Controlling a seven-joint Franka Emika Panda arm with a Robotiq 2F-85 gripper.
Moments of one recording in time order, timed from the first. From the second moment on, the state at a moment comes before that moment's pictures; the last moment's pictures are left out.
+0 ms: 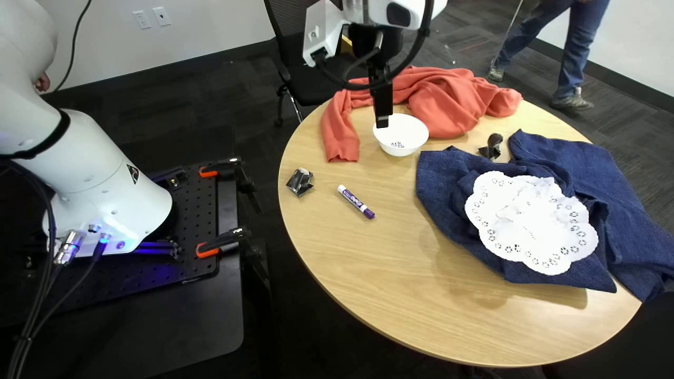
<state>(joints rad) -0.06 -0.02 -0.02 -2.43 0.01 2.56 0.16</state>
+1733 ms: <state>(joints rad) -0.02 0.45 0.01 -2.16 0.17 2.68 0.16</state>
